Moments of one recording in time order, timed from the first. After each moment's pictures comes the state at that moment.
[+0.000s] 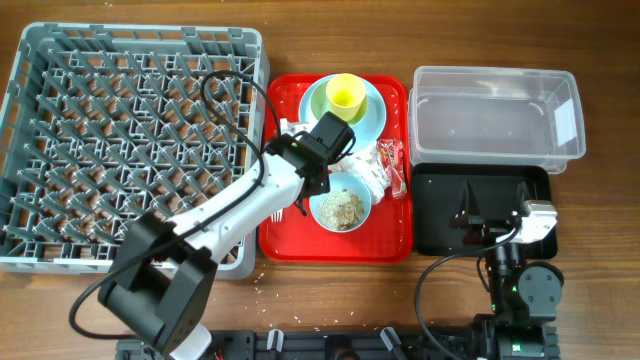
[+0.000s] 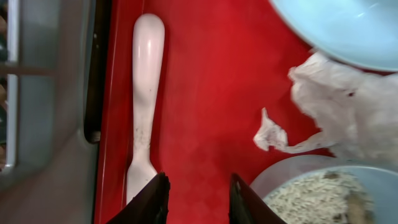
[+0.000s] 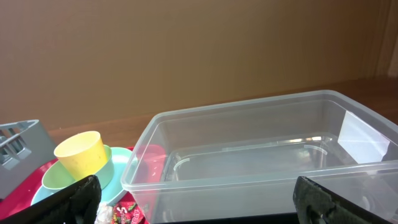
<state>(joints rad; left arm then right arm) -0.67 1.76 1.20 -0.83 -0.27 -0.76 -0.04 0.02 0.01 0.00 -0.04 0.17</state>
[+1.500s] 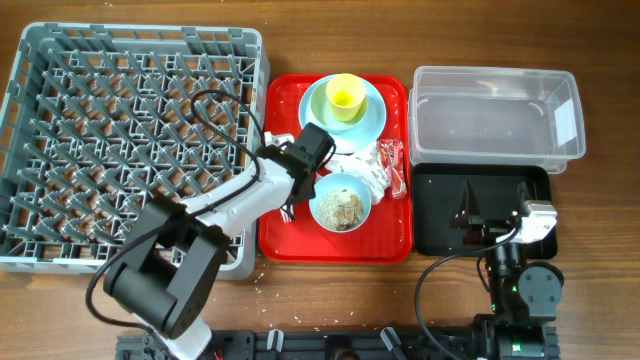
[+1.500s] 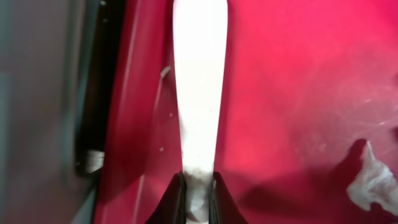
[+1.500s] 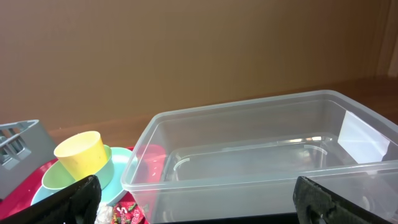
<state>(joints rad) -0.60 1.81 1.05 -0.66 -0.26 -0.76 -0.04 0.02 0.01 0.00 -0.04 0.17</state>
